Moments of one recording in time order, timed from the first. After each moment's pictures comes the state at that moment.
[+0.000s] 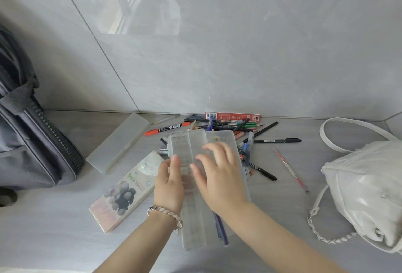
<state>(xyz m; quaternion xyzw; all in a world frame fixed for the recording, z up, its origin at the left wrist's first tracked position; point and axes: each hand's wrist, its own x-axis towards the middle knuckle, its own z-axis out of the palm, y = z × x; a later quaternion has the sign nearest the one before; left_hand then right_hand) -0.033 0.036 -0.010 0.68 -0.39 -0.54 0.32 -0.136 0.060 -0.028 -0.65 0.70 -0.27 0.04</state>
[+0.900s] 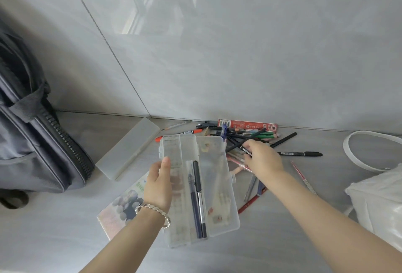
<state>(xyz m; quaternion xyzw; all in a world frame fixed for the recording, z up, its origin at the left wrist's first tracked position) -0.010 -0.007 -0.016 0.72 -0.35 -0.53 0.27 -0.230 -0.008 -0.075 -0.55 0.80 -0.04 0.22</state>
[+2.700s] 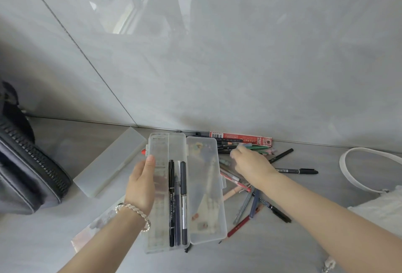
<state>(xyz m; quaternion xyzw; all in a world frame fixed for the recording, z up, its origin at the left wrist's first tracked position) -0.015 -0.051 -0.026 0.72 -0.37 -0.52 0.29 -0.250 -0.048 -0.083 -0.71 0.67 0.10 0.21</state>
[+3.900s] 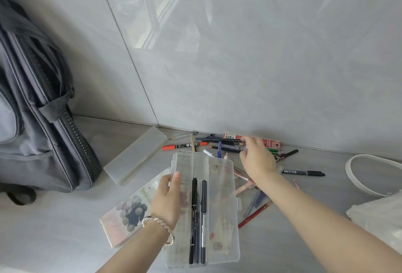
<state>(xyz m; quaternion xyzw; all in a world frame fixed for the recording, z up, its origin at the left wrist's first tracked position) -0.007 0.007 -0.020 0.71 -0.38 -0.53 0.27 -0.215 -0.038 -0.056 -0.58 0.80 -0.10 0.16</state>
